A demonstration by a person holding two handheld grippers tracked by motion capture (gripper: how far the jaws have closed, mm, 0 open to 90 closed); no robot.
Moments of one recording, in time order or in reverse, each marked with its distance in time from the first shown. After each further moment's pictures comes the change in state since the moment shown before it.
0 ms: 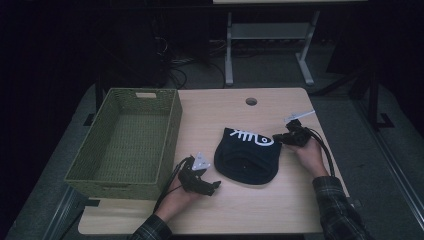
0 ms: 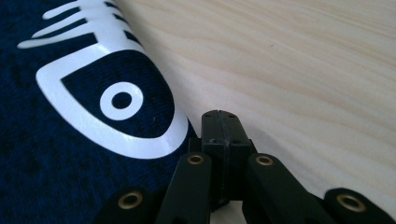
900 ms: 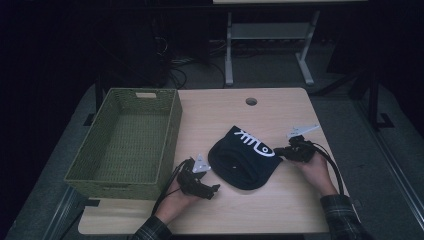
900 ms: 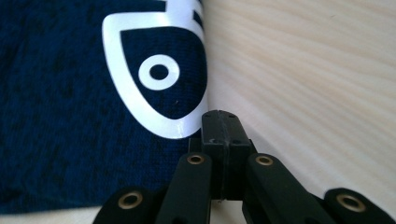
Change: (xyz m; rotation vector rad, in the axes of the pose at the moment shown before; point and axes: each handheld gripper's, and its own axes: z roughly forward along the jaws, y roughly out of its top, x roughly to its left) left arm -0.011 0.003 -0.014 0.041 0.005 0.015; right arm 0.036 -0.035 -0.023 -0.008 0.035 -0.108
